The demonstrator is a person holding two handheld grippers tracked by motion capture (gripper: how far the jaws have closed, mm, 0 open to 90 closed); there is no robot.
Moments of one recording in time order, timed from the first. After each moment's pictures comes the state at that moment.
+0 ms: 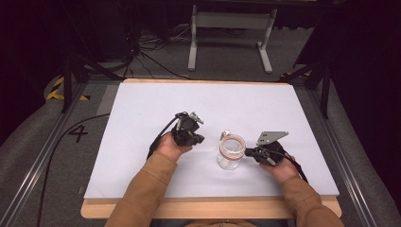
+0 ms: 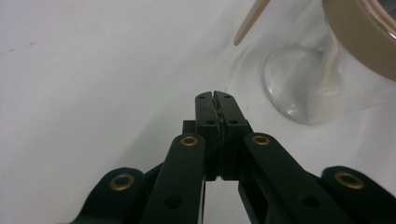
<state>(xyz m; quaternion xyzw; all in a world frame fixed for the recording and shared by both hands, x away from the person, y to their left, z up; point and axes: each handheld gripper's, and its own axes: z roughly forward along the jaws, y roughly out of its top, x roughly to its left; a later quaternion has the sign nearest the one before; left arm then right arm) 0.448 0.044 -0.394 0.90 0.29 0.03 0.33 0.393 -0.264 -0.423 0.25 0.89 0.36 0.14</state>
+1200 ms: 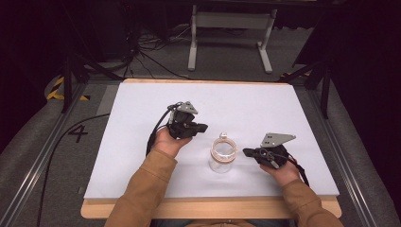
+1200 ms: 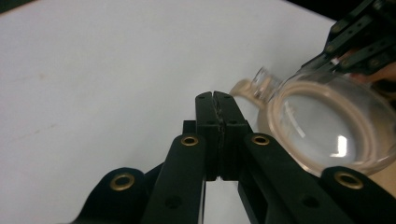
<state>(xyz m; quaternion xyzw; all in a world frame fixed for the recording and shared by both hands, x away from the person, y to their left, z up) 0.446 0.055 -0.359 0.85 0.25 0.03 0.47 0.375 -0.269 -0.409 0.26 0.86 0.41 0.15</state>
